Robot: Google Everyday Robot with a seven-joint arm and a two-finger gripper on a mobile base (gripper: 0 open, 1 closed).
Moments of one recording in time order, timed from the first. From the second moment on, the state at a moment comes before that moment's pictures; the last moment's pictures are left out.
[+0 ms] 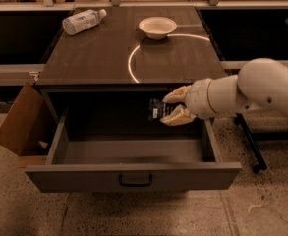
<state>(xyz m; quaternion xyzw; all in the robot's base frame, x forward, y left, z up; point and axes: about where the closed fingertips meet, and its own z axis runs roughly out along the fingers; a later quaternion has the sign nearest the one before) 0.571 -0.082 0.794 -0.62 0.65 0.09 0.43</state>
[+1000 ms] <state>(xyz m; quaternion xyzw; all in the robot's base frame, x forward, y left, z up) 0.591 -0.094 0.867 -0.62 0.62 0.04 0.48</state>
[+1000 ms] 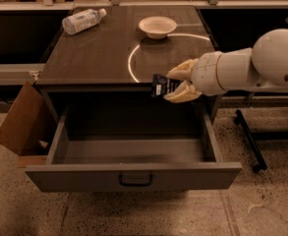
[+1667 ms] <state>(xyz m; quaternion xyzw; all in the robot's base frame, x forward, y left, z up) 0.677 -0.094 0.924 -0.60 0.60 0.01 0.53</state>
